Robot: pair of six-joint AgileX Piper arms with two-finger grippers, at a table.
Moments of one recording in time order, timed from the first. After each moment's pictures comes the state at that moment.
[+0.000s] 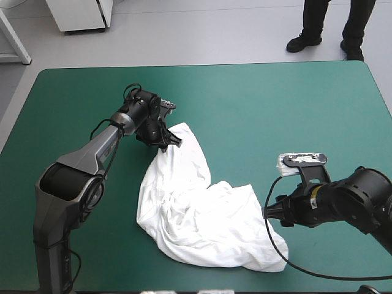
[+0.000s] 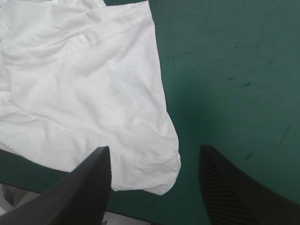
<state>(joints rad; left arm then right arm) -0.37 2.10 -1.77 0.07 1.14 0.00 0.65 1.01 -1.05 -0.02 1.25 0.48</state>
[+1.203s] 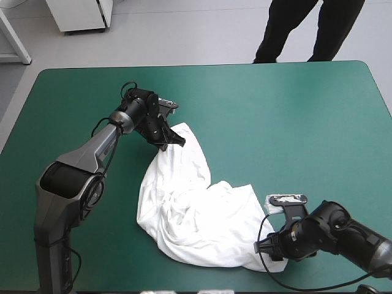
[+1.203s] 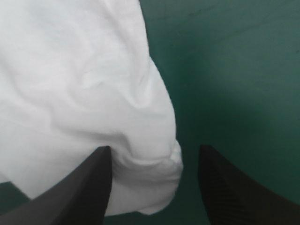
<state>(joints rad) -0.35 2.12 -1.79 -0.05 1.14 0.09 0.71 1.08 -0.62 0.05 0.94 0.53</state>
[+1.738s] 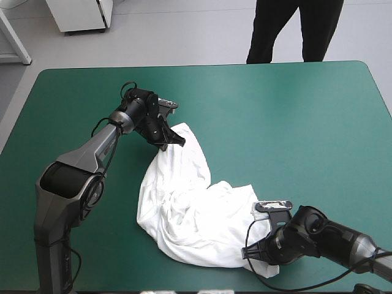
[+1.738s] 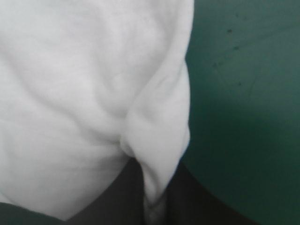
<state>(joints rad) -0.35 2.12 -1.79 -0.06 1.14 0.08 0.86 1.19 -0.60 0.00 0.86 0.69</state>
